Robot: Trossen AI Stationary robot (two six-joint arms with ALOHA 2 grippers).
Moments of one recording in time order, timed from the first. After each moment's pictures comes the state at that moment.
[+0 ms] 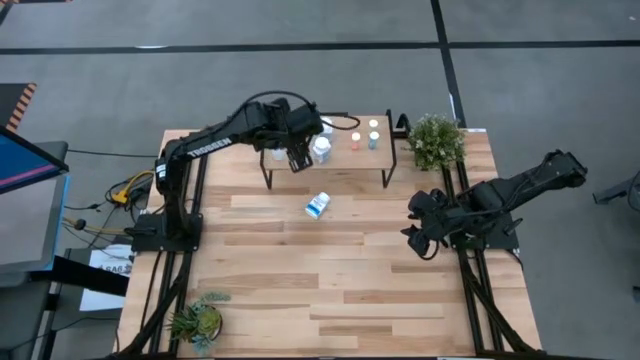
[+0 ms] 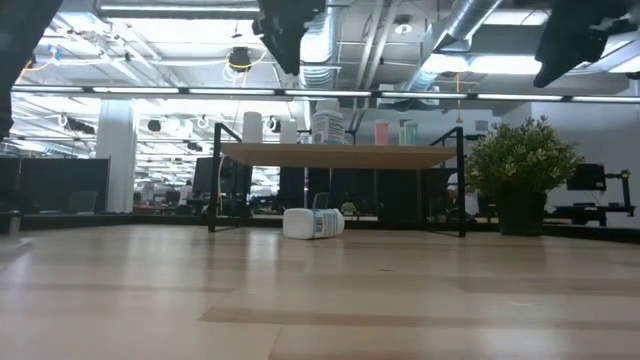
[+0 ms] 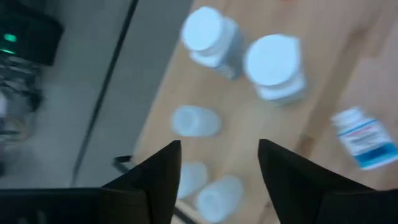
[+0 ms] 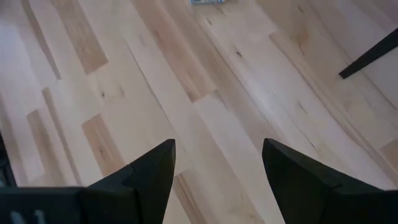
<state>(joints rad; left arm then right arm) 0.28 1.88 2.16 -1.40 -0.48 0.02 0.39 1.00 0.98 -1.02 0.35 0.91</state>
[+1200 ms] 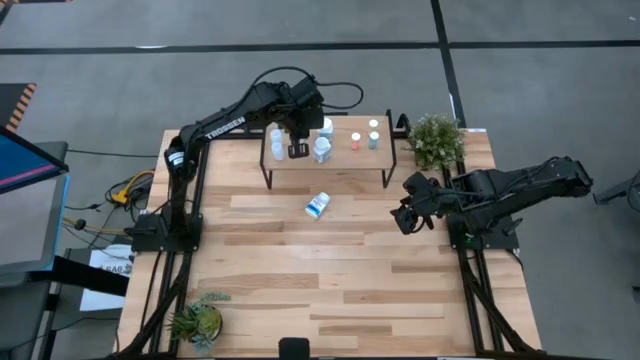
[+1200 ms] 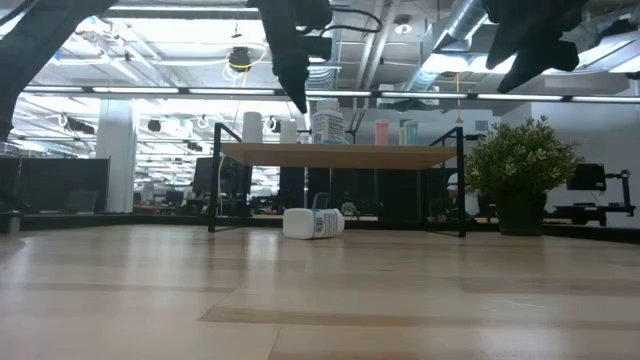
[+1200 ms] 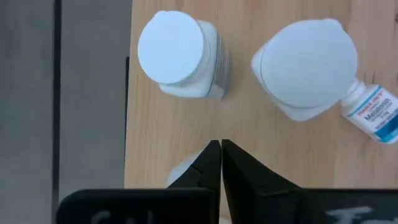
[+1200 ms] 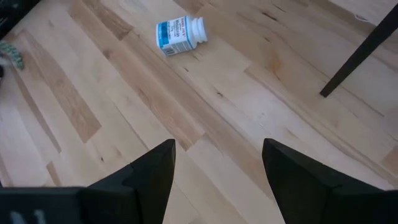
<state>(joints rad) 0.49 2.00 2.15 -1.27 -0.12 0.49 0.19 1.00 0.98 -0.92 0.34 0.93</state>
